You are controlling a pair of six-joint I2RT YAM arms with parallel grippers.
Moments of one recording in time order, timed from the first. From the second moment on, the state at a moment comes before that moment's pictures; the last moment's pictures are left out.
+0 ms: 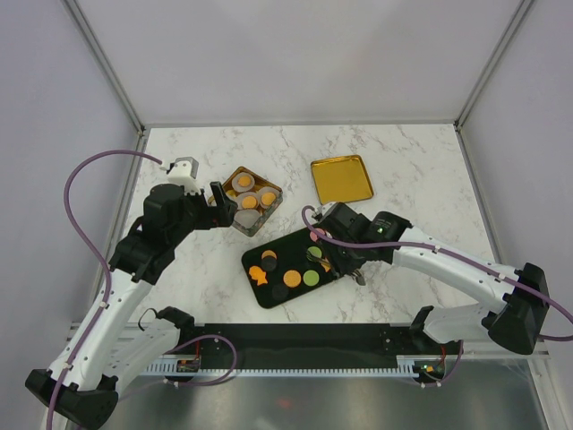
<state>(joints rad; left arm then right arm) -0.40 0.81 0.95 -0.57 -0.08 -0.35 0.93 1.29 1.11 -0.98 0.10 0.36</state>
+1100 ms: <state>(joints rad) -0.40 0.81 0.95 -0.57 -0.08 -0.35 0.94 1.29 1.08 -0.98 0.10 0.37</state>
